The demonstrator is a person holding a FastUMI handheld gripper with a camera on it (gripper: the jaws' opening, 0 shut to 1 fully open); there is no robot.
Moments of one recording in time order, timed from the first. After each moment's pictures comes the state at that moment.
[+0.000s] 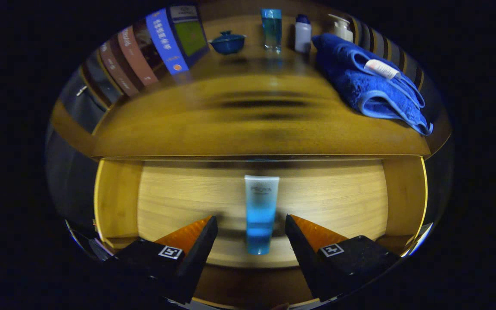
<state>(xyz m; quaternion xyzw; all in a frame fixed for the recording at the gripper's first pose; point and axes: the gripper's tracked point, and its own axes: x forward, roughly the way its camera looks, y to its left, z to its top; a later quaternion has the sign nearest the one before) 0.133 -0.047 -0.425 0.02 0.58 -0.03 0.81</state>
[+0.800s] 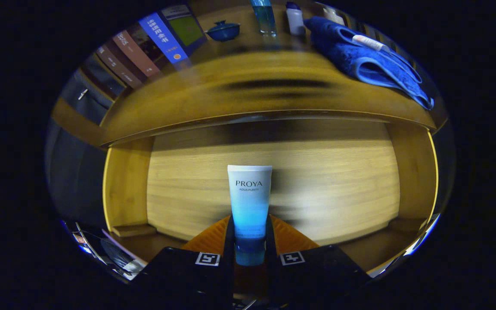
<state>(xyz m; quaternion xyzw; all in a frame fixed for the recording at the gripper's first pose) 0.087 -0.030 -0.394 0.07 0.60 0.01 0.79</state>
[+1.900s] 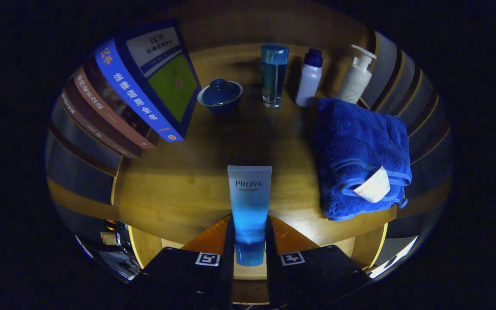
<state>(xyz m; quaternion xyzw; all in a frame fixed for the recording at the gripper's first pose) 0.255 -0.050 -0.329 0.03 0.57 -0.04 0.82</state>
